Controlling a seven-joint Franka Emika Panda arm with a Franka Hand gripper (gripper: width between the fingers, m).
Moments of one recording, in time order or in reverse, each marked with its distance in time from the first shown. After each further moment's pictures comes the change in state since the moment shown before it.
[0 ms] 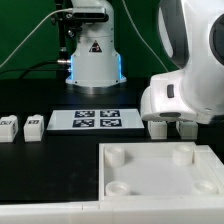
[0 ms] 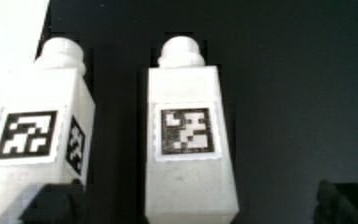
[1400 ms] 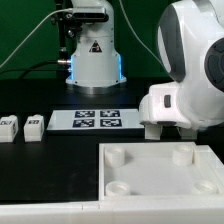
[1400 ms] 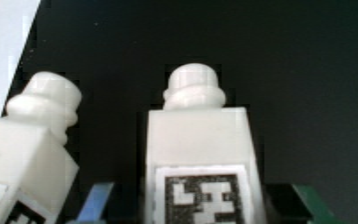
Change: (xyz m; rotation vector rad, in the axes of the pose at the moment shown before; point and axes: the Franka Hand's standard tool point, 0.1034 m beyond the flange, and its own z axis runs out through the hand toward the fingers) arm -0.005 0.004 0.040 -0.023 -0.044 0.014
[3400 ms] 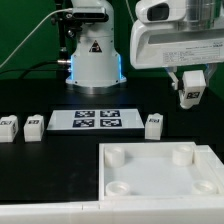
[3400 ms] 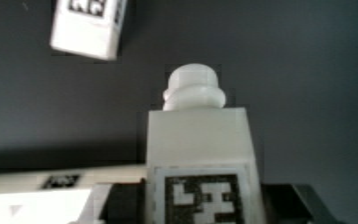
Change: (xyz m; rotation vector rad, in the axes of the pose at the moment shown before) arm -0.043 0.012 -0.118 0.058 0.944 -0.097
